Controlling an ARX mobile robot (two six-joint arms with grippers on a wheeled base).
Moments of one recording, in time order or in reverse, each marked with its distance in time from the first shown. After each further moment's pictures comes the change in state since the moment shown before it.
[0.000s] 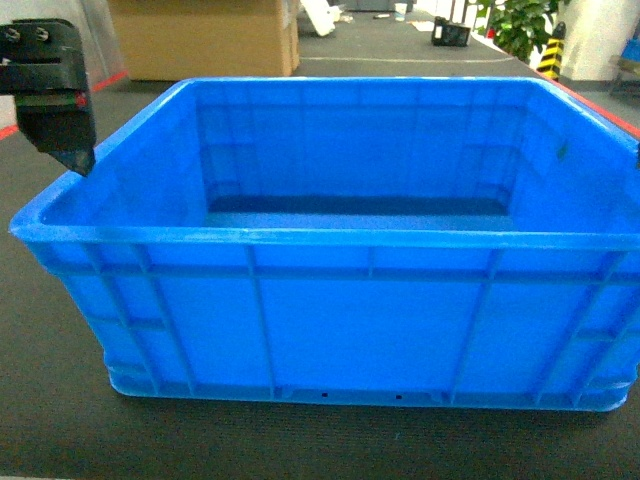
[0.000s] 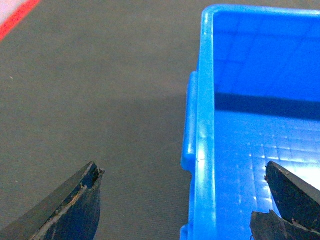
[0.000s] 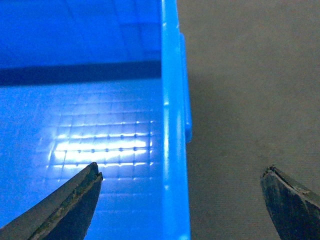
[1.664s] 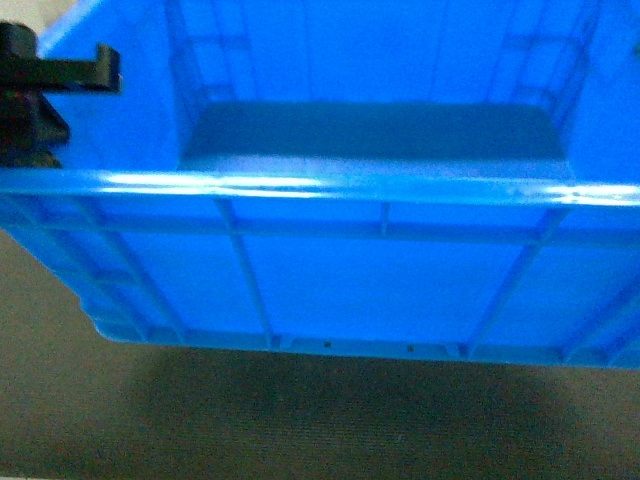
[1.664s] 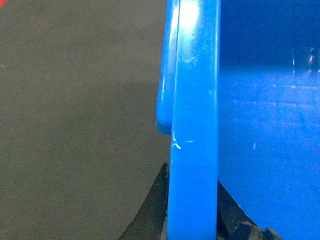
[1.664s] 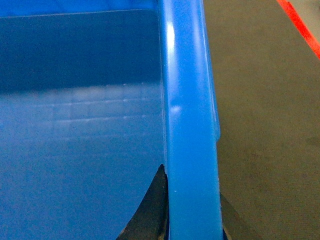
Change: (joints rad) left arm -0.086 -0.013 0.111 -0.257 -0.035 0.011; right arm 0.094 -0.069 -0.011 -0.005 0.135 0.036
